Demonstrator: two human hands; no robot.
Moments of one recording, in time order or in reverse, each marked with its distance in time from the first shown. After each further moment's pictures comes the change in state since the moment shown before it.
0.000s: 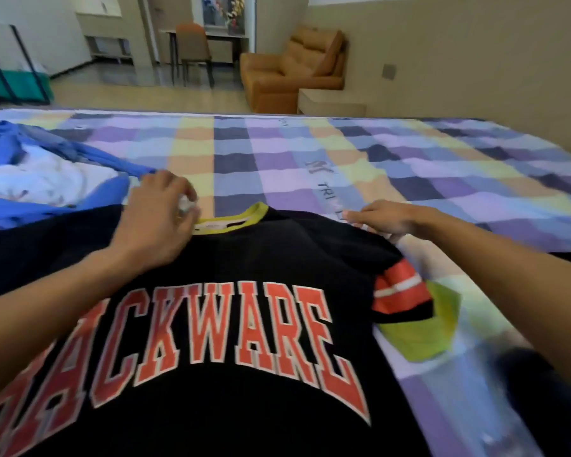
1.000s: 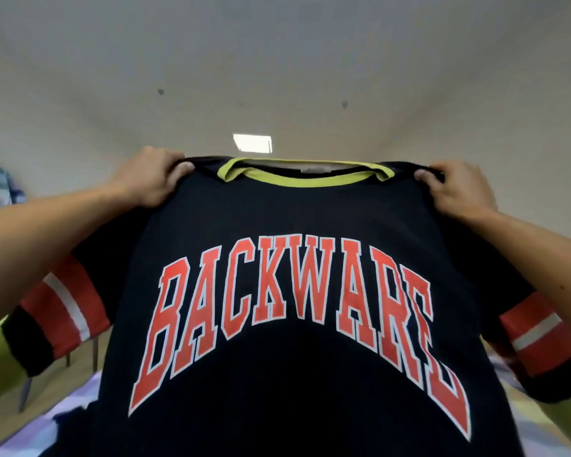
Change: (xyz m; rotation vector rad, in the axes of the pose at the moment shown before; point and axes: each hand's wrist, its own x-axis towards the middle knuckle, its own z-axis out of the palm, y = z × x) left_hand 0.056 0.054 -0.594 0.330 0.536 0.062; right_hand -0.364 -0.264 -0.319 0.036 1.336 -0.576
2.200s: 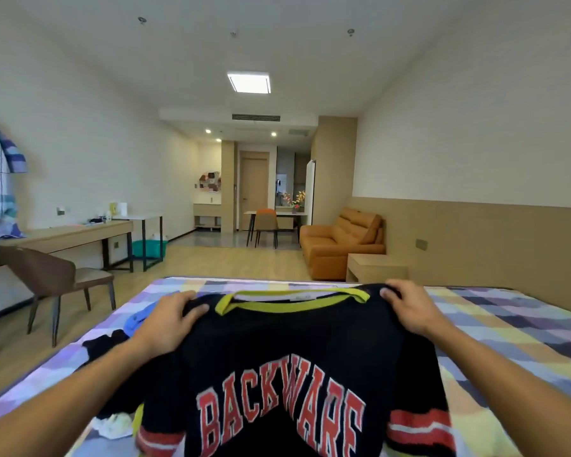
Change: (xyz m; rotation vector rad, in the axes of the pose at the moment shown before) left_hand -0.287 0.034 0.135 -0.371 -0.503 -0.256; right_hand -0.253 0.087 0.137 0.139 -0.612 0.174
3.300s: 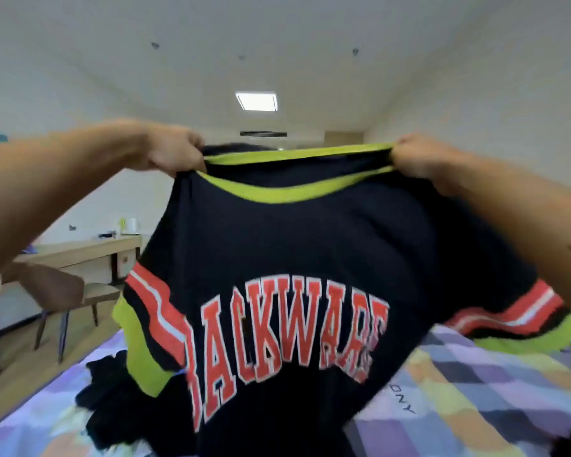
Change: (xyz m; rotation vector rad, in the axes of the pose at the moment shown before) left_hand 0.135 0.155 -0.218 -0.028 -0.161 -0.071; right_hand 0.081 -0.212 -0.176 -0.031 0.228 -0.027
